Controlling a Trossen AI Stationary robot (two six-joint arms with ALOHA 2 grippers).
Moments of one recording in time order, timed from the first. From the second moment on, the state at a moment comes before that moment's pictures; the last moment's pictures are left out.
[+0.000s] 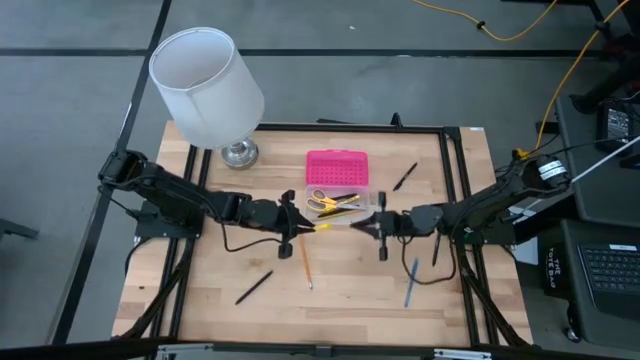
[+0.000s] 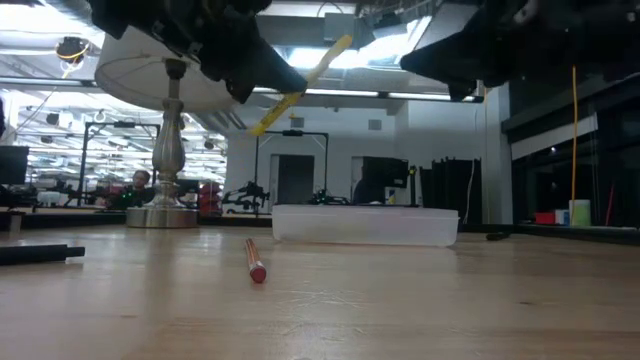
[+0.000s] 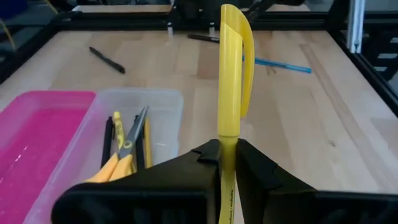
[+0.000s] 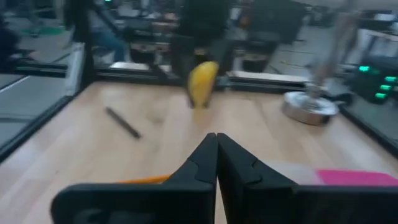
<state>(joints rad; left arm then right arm) -0.19 1.41 0.73 0.23 -0.20 -0.12 0.29 1.33 0.41 0.79 0.32 -0.03</state>
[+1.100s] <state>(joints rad) 0.06 1.67 1.03 -0.03 -0.03 0.08 0.18 1.21 0.37 0.65 0.57 -0.04</state>
